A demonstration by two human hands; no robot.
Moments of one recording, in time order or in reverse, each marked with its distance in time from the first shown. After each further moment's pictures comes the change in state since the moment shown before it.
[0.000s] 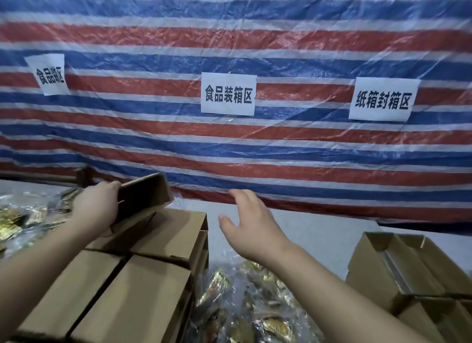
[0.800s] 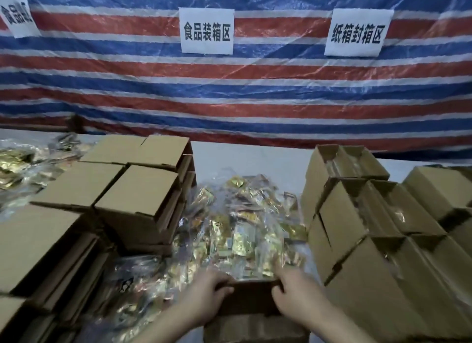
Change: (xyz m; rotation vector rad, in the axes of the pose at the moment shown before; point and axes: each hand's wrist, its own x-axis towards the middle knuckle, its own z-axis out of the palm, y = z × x) left_hand -0.412 0.125 0.067 -0.647 -0.780 0.468; right_hand -0.340 0.118 0.056 -0.121 -0.405 0.384
